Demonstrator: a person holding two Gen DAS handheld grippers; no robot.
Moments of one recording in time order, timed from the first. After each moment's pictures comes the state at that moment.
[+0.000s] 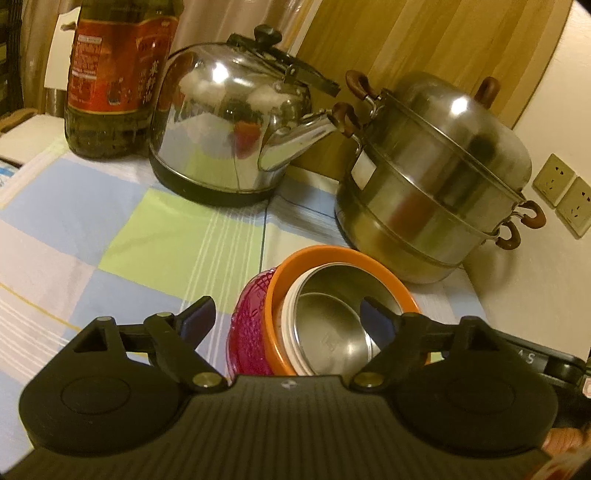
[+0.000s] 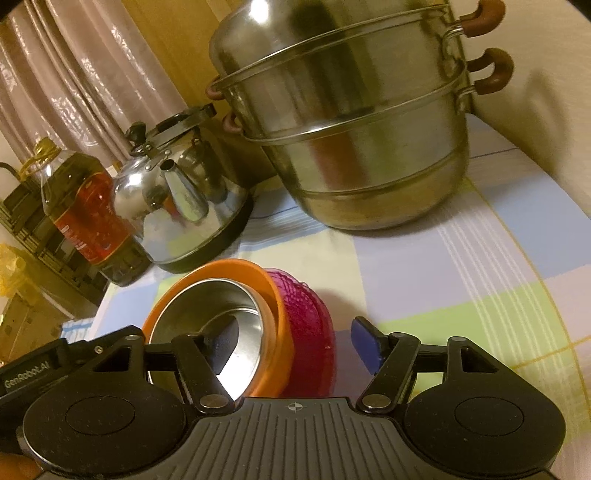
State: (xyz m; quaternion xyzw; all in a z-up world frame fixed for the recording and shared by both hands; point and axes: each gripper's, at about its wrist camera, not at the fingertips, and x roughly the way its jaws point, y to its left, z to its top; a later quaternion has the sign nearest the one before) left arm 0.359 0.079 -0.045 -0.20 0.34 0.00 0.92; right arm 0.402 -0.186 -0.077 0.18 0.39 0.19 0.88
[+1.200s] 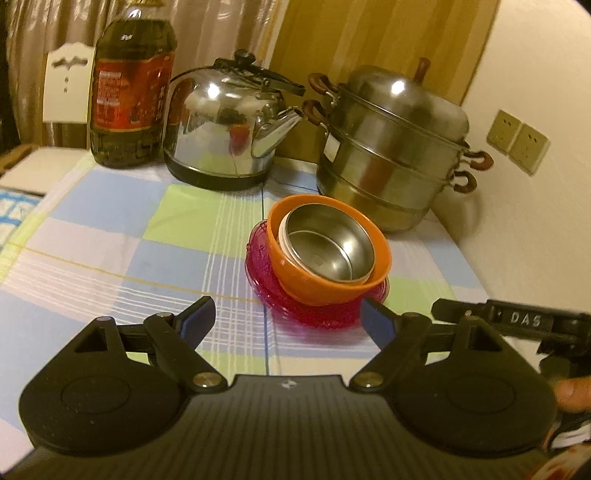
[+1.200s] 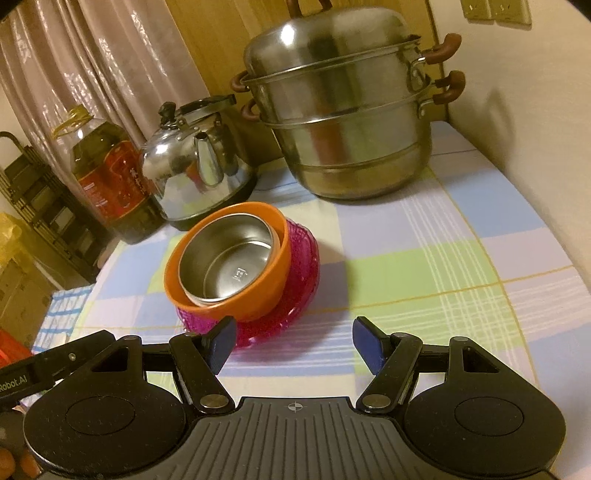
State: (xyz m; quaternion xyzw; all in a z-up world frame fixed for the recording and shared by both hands) left arm 0.233 0.065 -0.019 -0.12 0.33 -0.02 0.94; right arm 0.288 -0.203 -0.047 0.12 0.39 0.18 0.89
